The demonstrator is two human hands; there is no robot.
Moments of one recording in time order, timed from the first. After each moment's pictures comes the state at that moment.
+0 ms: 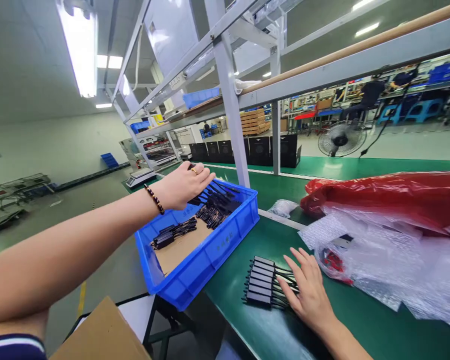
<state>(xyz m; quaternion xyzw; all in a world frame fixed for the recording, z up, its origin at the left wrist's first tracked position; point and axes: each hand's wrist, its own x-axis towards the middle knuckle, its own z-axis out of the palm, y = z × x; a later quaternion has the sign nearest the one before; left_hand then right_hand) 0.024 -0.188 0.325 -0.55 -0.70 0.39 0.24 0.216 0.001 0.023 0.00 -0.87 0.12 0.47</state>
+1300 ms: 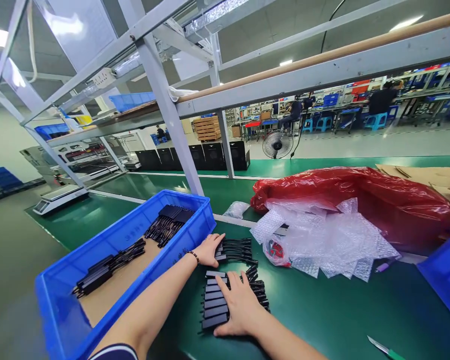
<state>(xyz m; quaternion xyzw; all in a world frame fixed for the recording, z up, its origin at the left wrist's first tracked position) -0.010 -0.074 0.045 -0.57 -0.81 0.03 -0.14 0.199 -0.031 -0.005 0.00 -0.98 0.21 0.05</state>
